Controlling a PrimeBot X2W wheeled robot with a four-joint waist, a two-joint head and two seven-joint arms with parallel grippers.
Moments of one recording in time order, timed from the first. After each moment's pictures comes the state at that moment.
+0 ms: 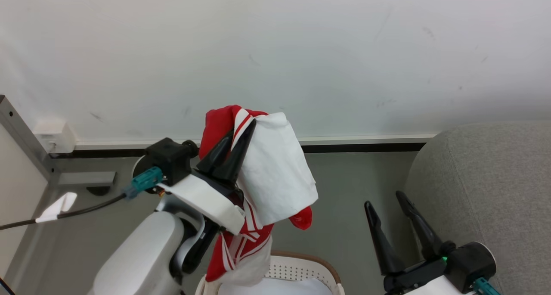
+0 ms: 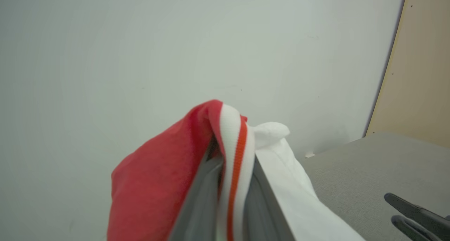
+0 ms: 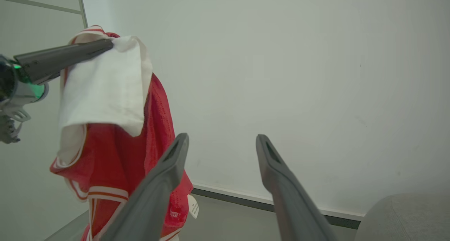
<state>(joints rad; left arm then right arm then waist) -0.57 0.29 -0.58 0.18 -0.57 -0.03 -0.17 -0.13 -0.05 0.30 0.13 0.28 0.13 -0.26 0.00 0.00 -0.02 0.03</state>
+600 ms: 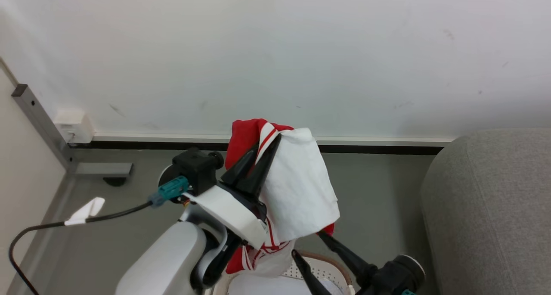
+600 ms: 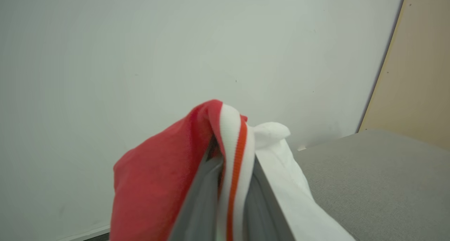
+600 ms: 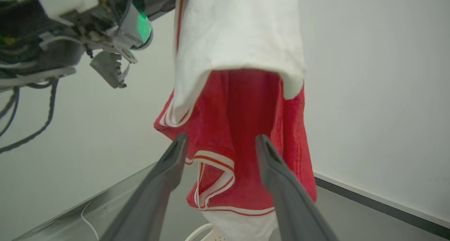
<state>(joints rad) -0.55 0.26 -0.63 0.16 -0.58 -0.02 -0.15 -0.23 -0.09 0.67 0.25 0.39 0.13 -0.26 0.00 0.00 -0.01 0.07</state>
